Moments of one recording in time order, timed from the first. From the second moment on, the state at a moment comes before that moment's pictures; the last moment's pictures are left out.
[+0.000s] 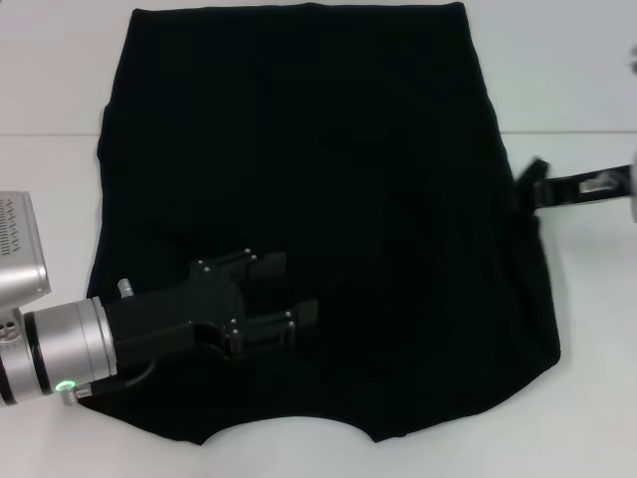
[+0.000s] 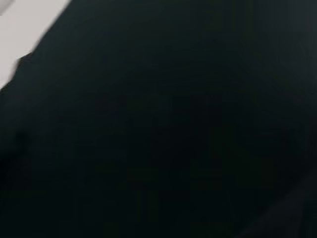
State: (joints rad) left arm -0.52 -2.16 0.53 0.54 1.98 1.57 -1.10; right arm 0.86 1.95 -0.75 -0.53 -2.42 -1.05 2.26
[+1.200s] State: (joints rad) left arm -0.41 -2.14 0.35 0.63 2.02 1.58 -1.30; right arm 0.80 2.04 -0.90 -0.58 -1.93 -1.09 1.91
